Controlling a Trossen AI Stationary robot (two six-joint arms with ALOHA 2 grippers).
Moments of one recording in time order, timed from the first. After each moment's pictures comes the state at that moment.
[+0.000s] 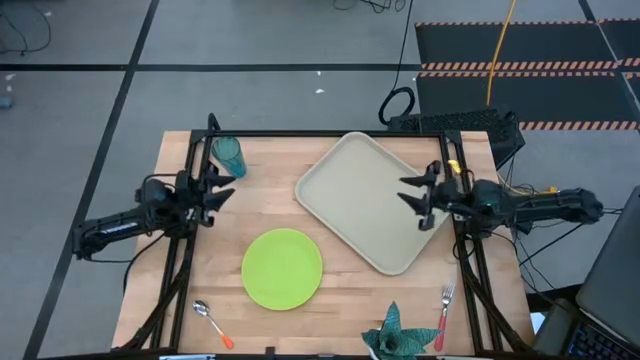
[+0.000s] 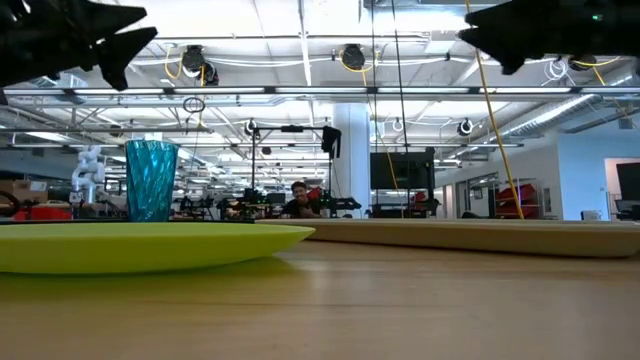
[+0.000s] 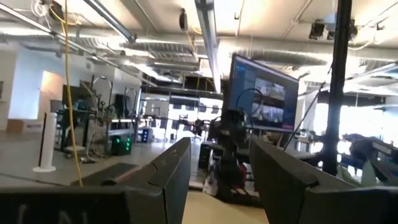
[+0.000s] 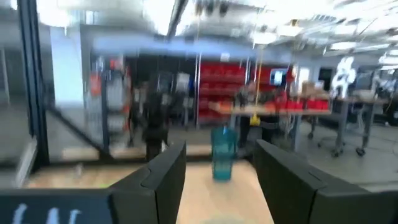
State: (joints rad) left arm 0.29 0.01 0.04 0.37 0.17 -0.18; right arm 0.01 0.49 0.21 0.44 0.21 -0.09
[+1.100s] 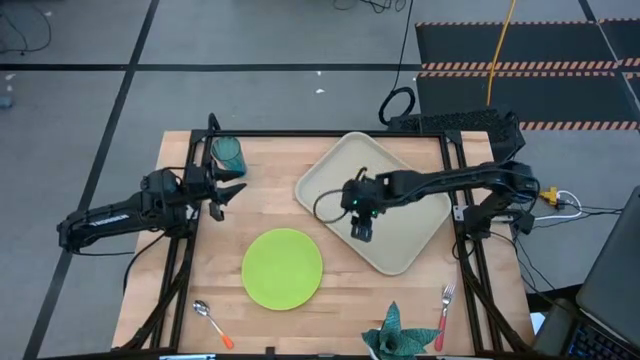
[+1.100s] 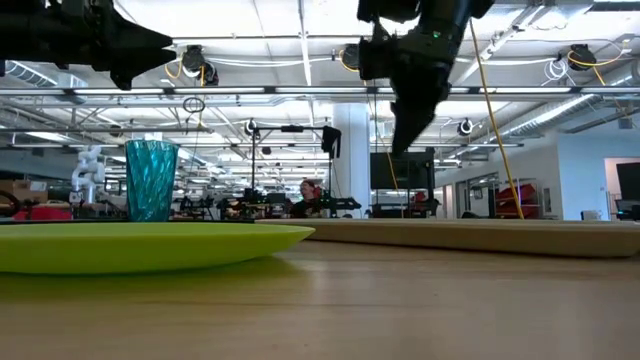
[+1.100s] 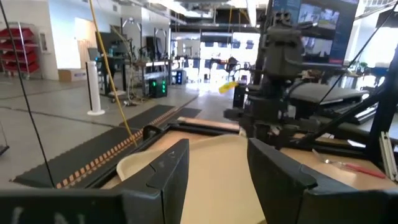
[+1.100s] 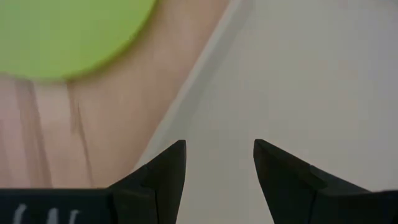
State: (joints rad) left arm 0.28 0.23 0.24 0.07 0.04 -0.05; right arm -0.01 1.62 1.20 -0.77 0.00 0.21
